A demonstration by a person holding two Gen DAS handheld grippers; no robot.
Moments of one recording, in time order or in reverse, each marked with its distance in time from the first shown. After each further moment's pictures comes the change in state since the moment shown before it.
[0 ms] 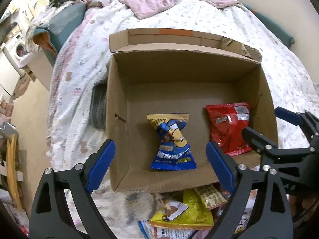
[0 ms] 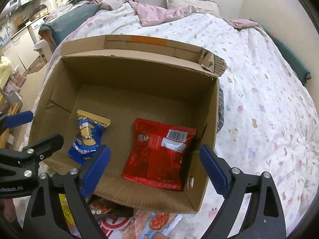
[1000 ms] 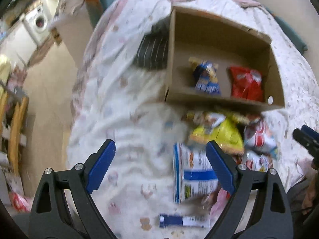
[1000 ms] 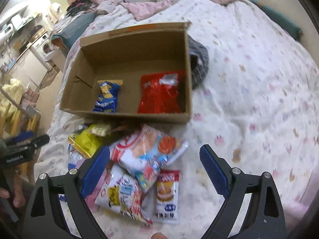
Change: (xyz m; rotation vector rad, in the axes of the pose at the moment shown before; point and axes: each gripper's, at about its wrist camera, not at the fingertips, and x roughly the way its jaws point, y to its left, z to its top) left arm -0.047 0.063 -0.115 -0.177 0.126 0.041; right arm -0.071 -0.034 -0.106 0.204 0.046 0.134
